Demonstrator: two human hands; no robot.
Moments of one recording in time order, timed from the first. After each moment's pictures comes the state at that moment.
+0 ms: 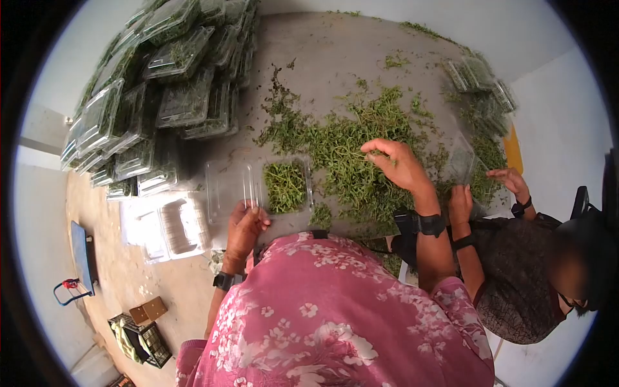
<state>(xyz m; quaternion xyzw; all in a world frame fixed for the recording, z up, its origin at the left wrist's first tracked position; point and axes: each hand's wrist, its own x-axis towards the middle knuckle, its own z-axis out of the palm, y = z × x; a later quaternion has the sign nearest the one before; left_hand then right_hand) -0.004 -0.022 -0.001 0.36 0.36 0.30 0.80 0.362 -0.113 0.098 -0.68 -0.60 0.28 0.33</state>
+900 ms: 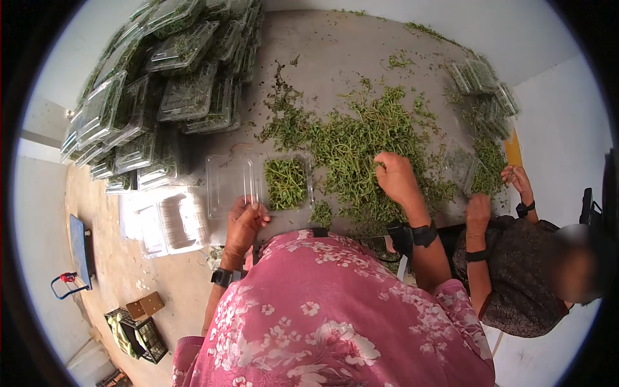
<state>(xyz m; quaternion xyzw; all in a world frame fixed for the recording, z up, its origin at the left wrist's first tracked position) -0.002 -0.022 0.002 0.35 0.38 0.30 0.80 0.350 -0.132 0.061 -0.78 -0.57 0.13 0.21</state>
